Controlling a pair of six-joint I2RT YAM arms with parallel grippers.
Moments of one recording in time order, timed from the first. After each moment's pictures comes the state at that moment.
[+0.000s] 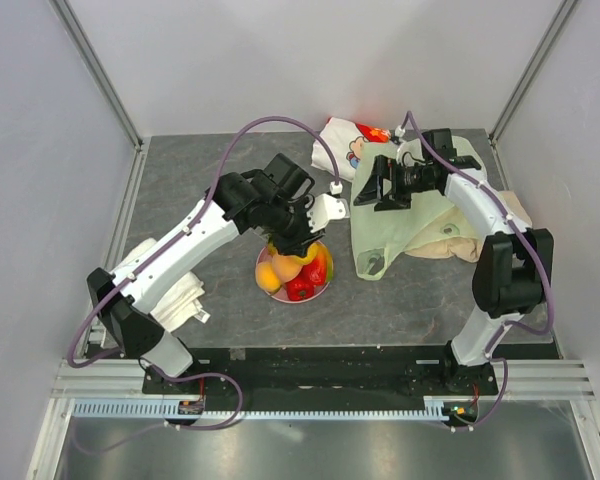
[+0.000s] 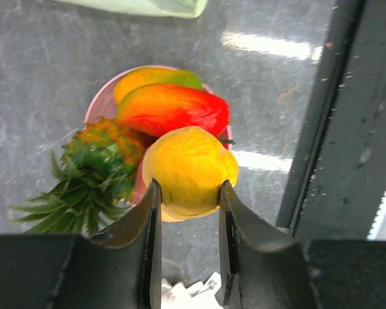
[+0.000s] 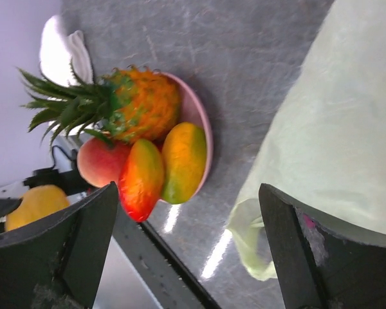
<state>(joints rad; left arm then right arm) -0.79 1.57 1.68 -1.13 0.31 0.54 0.12 1.77 1.50 -0.68 -0.77 0.20</state>
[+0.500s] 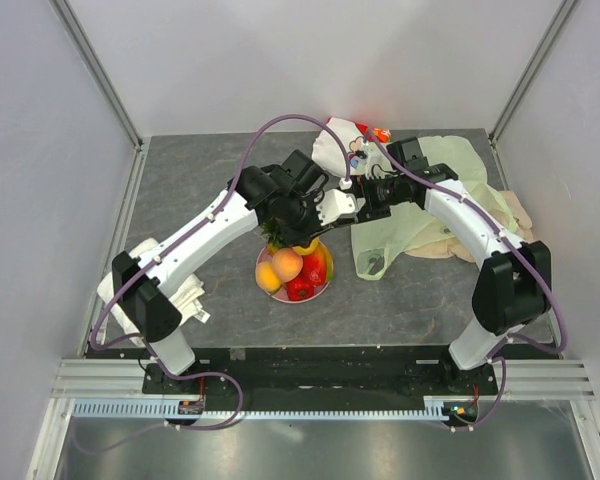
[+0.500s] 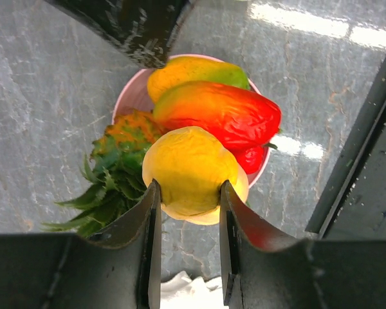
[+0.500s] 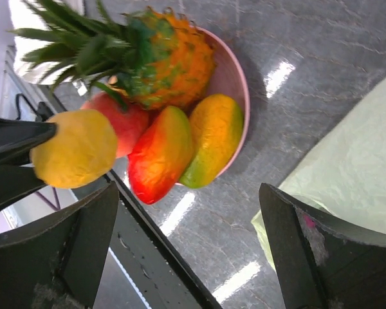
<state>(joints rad) -0.79 1.69 1.73 -1.11 0.18 0.55 0.32 1.65 1.42 -0.70 -0.68 0.12</state>
